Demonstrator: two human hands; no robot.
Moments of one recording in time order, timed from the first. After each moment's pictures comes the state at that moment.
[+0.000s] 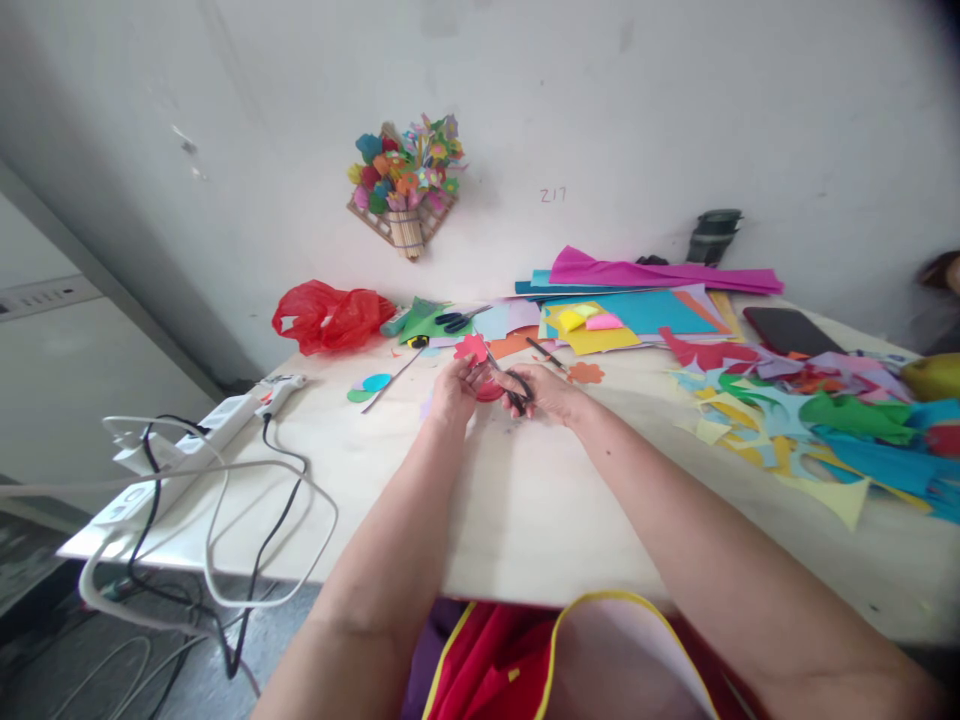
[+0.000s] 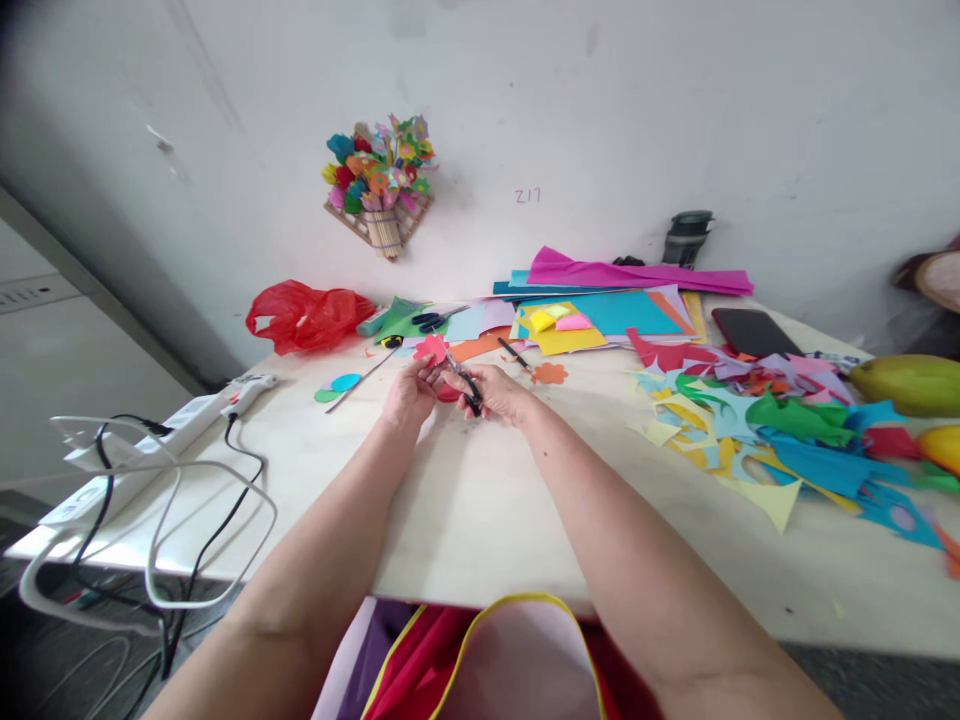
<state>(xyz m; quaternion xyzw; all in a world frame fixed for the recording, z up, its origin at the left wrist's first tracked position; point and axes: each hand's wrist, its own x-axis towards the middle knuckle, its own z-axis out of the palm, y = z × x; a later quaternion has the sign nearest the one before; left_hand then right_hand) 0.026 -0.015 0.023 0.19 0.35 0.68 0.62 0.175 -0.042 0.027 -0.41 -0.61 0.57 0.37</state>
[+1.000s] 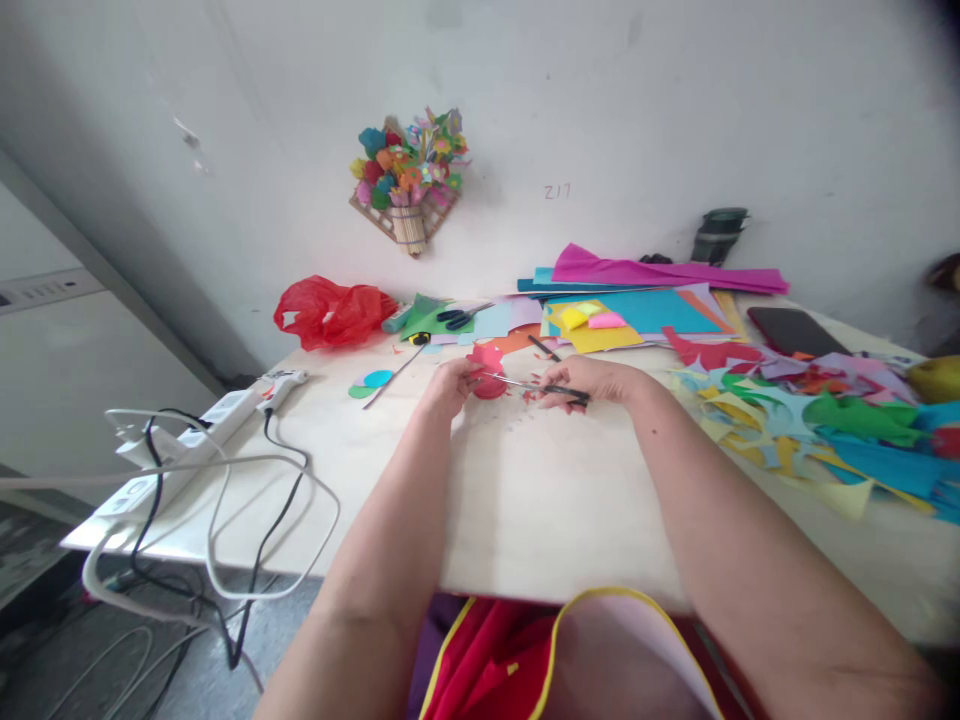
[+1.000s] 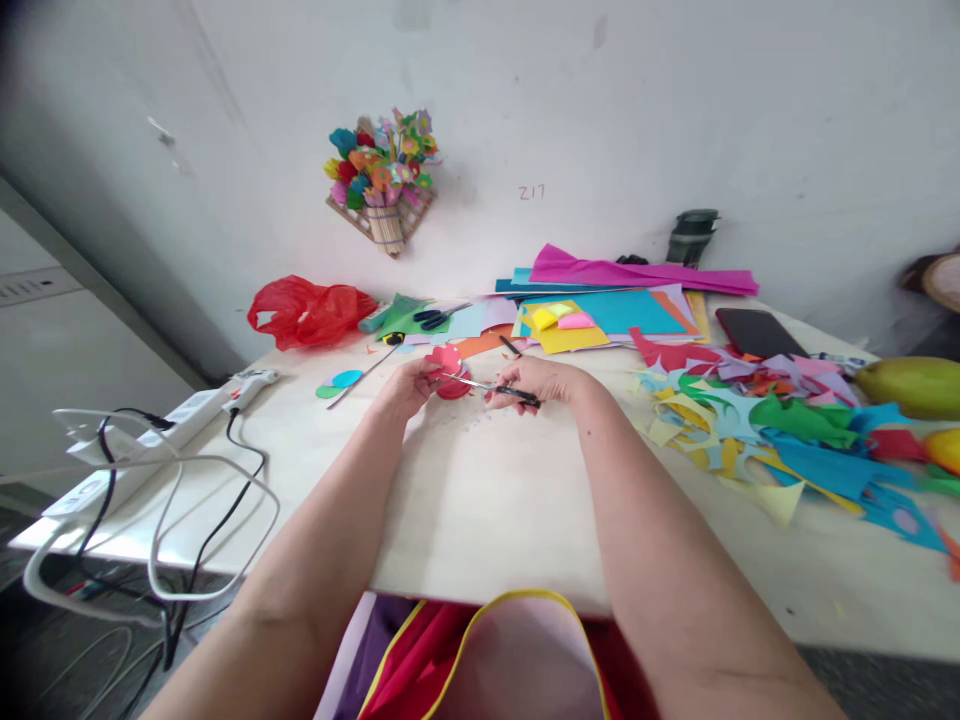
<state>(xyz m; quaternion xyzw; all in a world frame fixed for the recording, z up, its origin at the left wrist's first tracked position) 0.002 -0.004 0.013 0.35 0.39 0.59 0.62 0.240 -0.034 0.052 -0.47 -0.74 0.45 0.15</state>
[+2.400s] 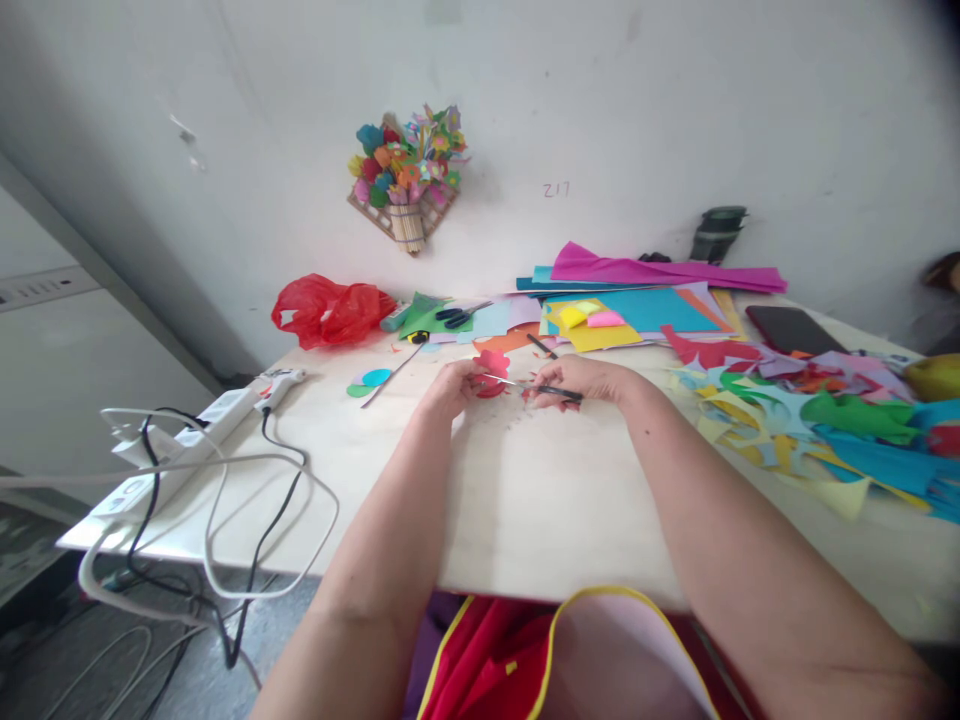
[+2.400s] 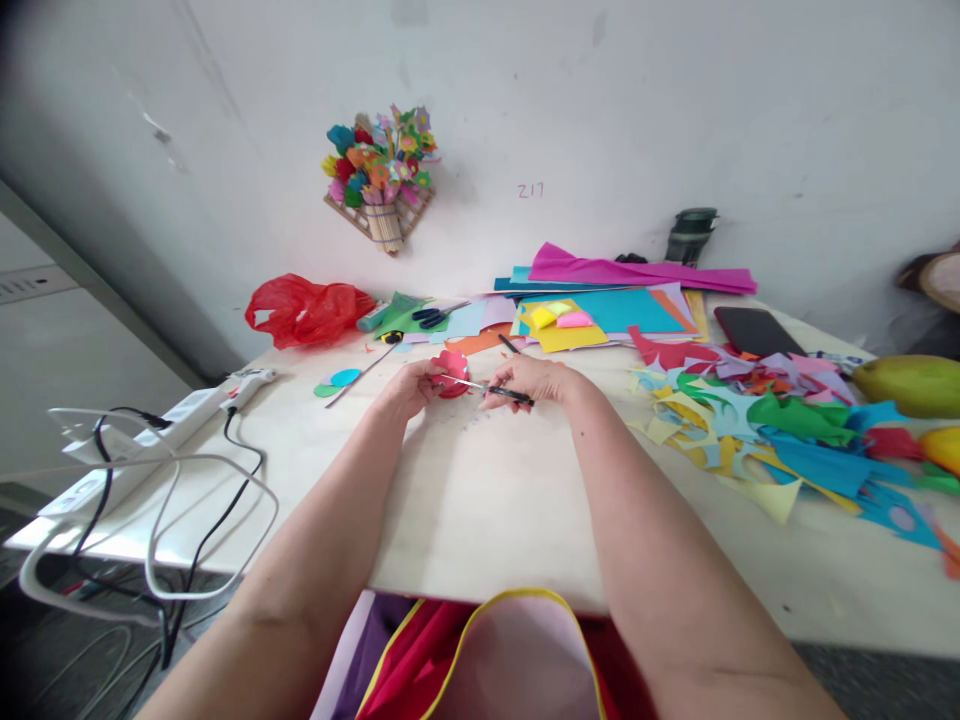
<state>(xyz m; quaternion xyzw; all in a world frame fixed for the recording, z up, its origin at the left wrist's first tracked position) 0.006 -0.007 0.014 0.36 0.39 0.55 0.65 0.231 -0.040 0.058 -0.49 -0.73 0.46 0.15</state>
